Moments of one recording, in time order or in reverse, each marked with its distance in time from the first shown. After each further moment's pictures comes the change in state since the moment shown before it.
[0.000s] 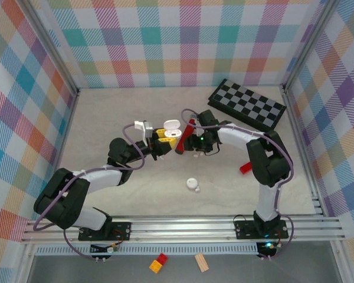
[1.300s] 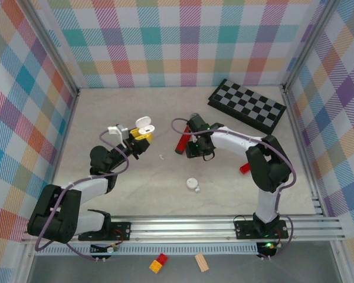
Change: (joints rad) left arm 0.275 -0.140 -0.177 0.001 -0.075 0.031; right arm 0.130 -0.055 0.021 -0.164 0.331 -0.079
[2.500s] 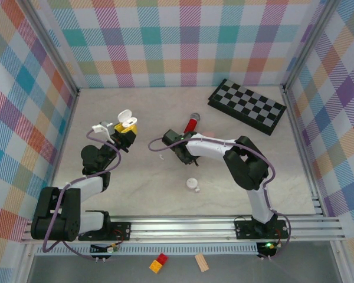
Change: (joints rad) left arm 0.146 -0.002 -0.001 -0.001 -0.085 0.003; right arm 0.217 0.184 0.178 -0.189 0.540 -0.154
